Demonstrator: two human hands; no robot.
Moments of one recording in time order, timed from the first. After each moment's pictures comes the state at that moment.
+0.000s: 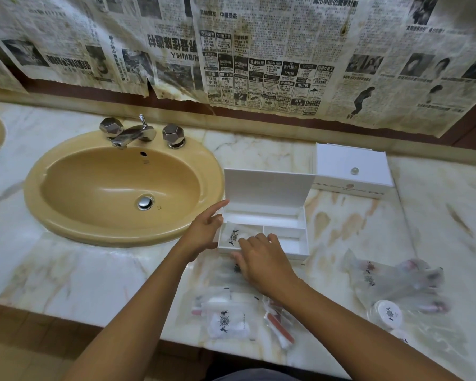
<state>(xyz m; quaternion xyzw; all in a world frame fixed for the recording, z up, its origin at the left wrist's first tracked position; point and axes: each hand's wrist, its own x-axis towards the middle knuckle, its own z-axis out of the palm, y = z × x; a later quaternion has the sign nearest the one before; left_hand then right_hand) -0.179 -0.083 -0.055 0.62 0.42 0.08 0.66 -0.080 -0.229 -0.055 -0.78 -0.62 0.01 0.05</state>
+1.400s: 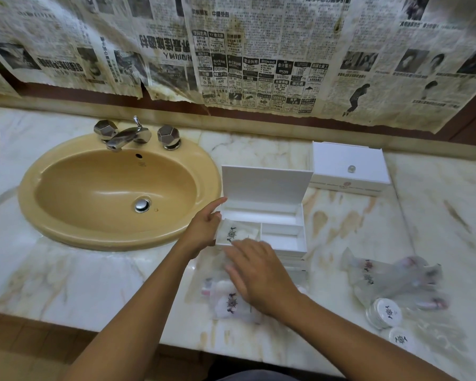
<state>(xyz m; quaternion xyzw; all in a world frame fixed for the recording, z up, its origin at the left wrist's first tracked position) -0.168 -0.077 -0.060 0.66 0.43 0.09 0.61 -0.092 -0.250 -0.050 -0.71 -0.67 -0.04 0.21</state>
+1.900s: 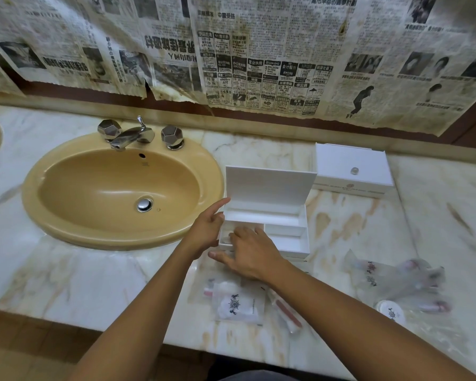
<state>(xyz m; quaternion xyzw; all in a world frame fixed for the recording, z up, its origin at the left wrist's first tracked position) -0.167 -0.078 -0.058 0.66 0.43 0.09 0.61 -0.077 -0.194 -0.053 -0.78 -0.60 0.18 0.04</state>
